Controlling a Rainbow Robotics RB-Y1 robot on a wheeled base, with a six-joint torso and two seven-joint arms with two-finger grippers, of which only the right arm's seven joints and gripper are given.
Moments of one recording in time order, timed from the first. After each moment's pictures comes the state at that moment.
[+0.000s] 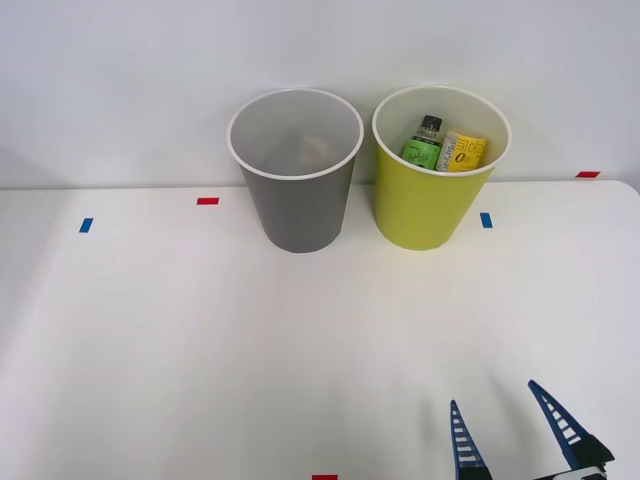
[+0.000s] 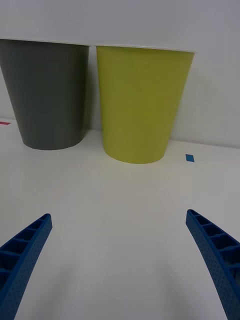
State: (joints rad) arm 0.83 -0.44 0.39 -1.97 -0.26 -0.57 1.80
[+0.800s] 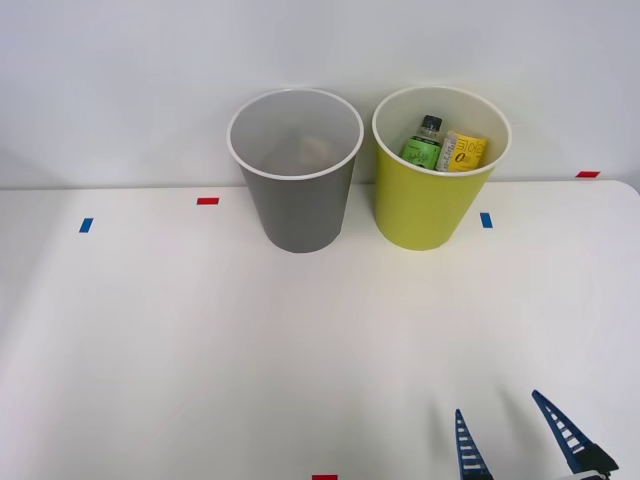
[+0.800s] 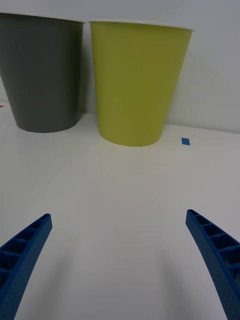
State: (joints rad) arm 0.85 -0.43 0.37 -1.97 -0.27 -0.53 1.81
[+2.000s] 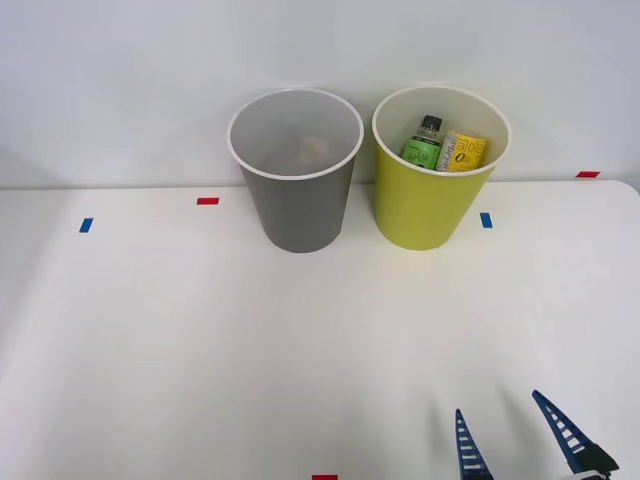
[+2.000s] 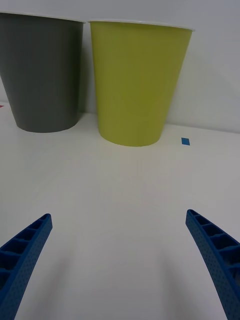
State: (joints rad) arm 0.85 -0.43 0.37 -1.97 -0.27 -0.53 1.81
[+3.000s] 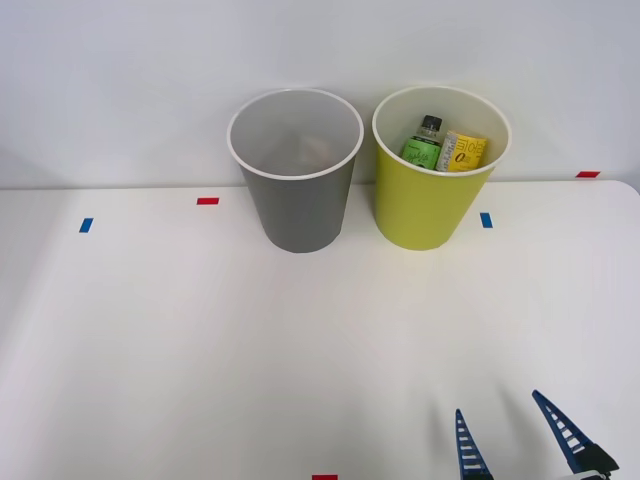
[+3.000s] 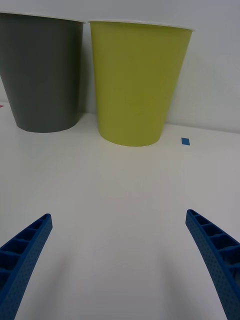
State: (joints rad) arm 0.85 -0.43 0.37 -1.97 -0.27 -0.53 1.81
